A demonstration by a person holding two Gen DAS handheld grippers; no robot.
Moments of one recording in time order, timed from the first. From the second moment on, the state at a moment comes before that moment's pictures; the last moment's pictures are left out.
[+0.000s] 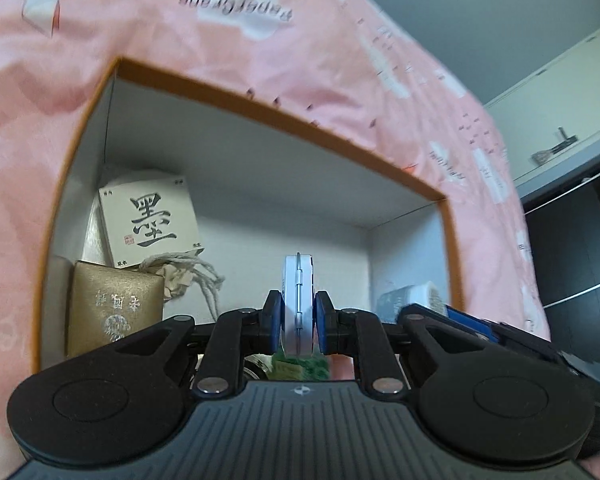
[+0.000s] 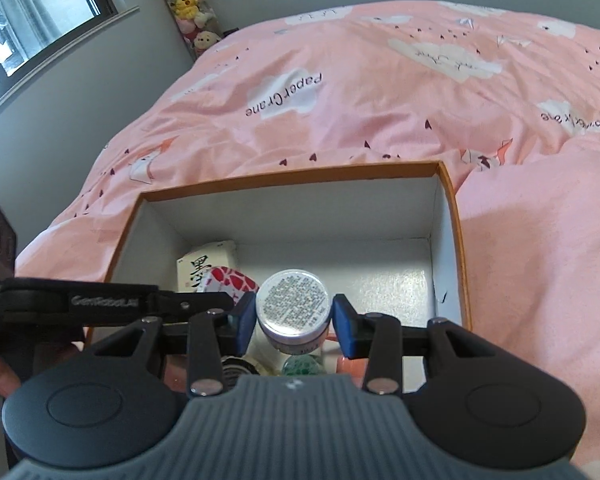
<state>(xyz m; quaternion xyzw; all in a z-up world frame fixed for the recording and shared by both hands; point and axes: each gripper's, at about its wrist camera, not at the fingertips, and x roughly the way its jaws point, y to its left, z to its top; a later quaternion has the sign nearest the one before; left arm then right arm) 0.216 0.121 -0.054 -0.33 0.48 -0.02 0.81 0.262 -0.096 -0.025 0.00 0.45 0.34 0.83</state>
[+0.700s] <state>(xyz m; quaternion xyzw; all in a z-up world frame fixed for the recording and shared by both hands) 0.254 0.110 -0.090 -0.27 0.58 0.02 0.77 0.276 -0.088 -0.047 -0.01 0.48 0.34 0.81</state>
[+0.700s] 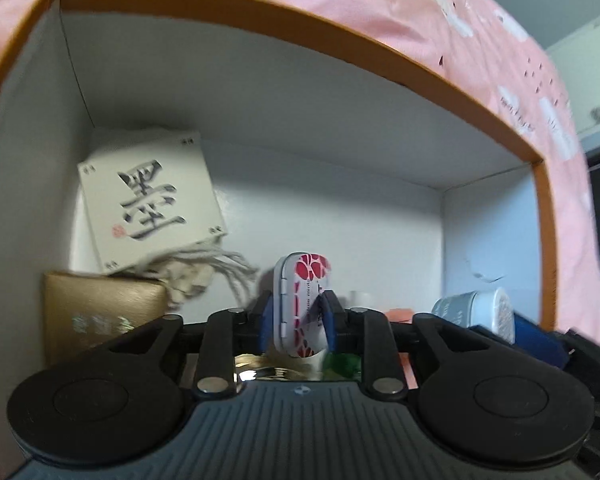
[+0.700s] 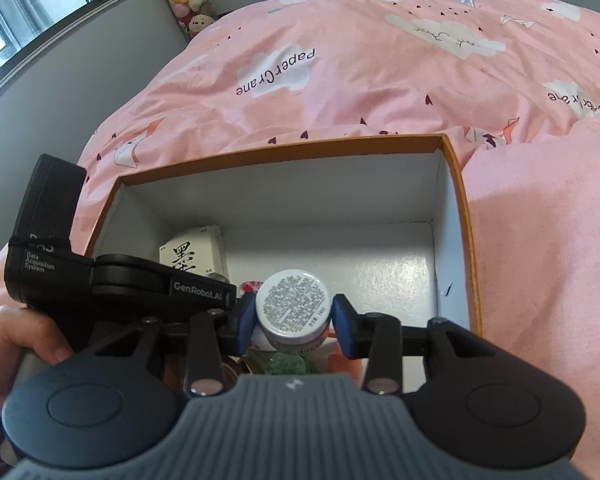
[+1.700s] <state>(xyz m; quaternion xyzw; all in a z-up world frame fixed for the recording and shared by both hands) 0.204 0.141 -0.023 -0.16 0.48 0.06 0.86 0.270 0.020 -0.101 -0.07 0.54 0.39 0.74</state>
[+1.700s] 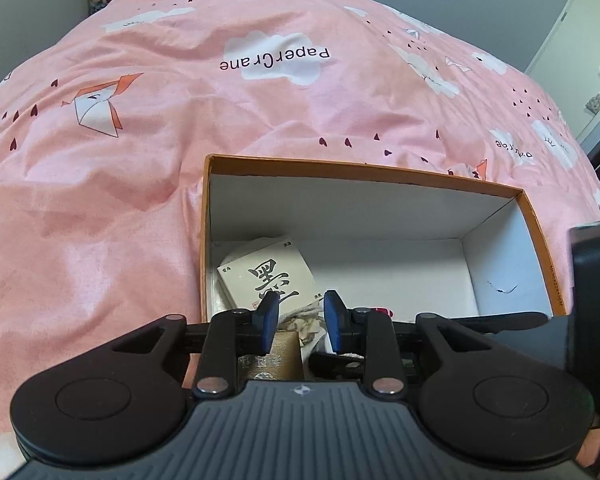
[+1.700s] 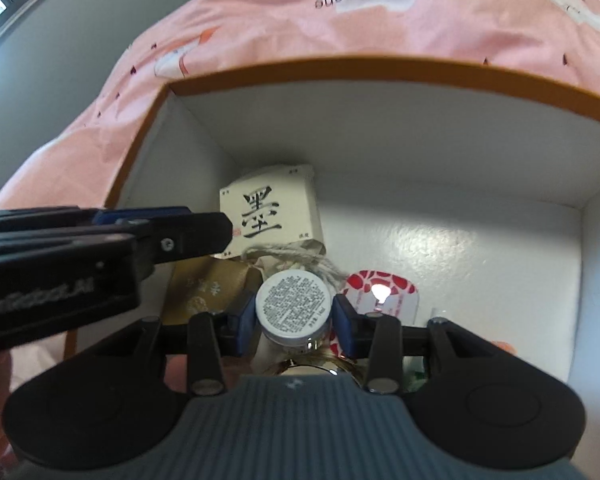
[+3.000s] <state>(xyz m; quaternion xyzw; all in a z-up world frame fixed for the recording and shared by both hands) 0.123 -0.009 -0.005 -0.11 0.41 -0.20 0.88 0.163 -0.217 -0.019 0.03 0.44 0.24 0.87</state>
